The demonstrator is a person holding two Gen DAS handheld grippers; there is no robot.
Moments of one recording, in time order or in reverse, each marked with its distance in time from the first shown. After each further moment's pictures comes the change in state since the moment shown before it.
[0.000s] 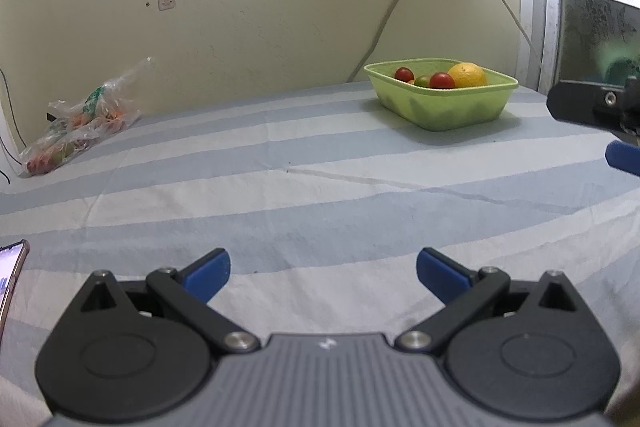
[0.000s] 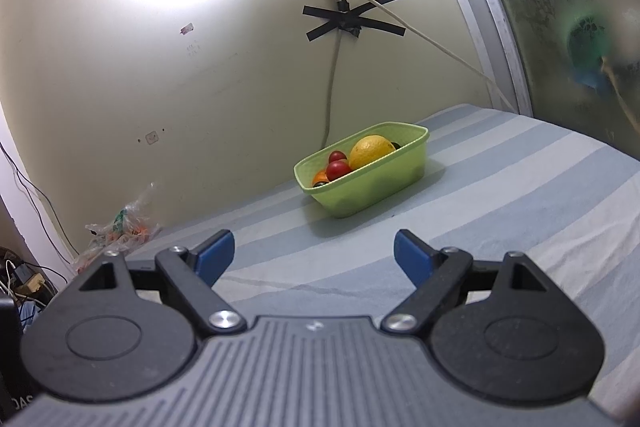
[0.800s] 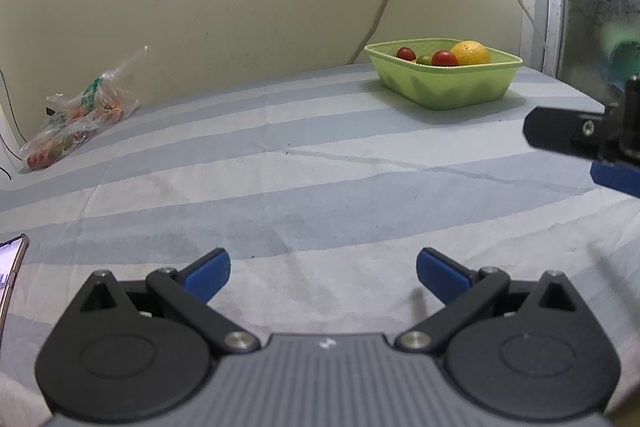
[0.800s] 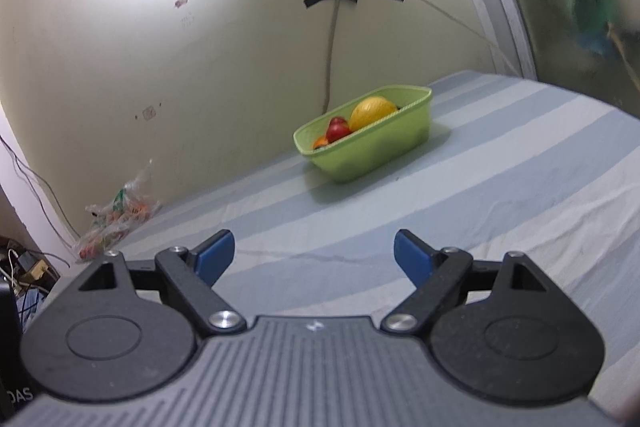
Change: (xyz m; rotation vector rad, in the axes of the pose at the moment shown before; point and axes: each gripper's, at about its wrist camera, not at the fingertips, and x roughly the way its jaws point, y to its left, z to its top) left arm 0.009 -0.002 -0.004 0.015 0.048 0.019; right arm 0.015 -0.003 -0.015 0.021 0.092 0.014
